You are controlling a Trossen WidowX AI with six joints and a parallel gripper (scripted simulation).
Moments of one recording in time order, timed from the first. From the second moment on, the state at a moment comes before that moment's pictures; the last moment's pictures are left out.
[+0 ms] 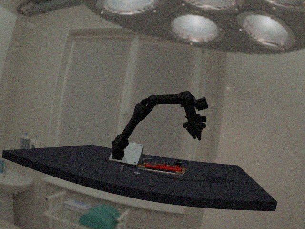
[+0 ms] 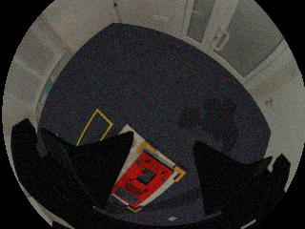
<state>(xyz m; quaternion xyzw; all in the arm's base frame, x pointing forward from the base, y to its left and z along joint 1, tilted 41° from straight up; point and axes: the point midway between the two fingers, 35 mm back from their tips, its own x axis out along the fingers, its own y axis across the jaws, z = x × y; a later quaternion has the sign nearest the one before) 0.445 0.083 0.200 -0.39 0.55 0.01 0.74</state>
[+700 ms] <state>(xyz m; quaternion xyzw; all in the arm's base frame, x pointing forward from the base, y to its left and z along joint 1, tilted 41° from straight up) 0.414 0.091 0.144 -0.03 0.55 -0.30 0.78</state>
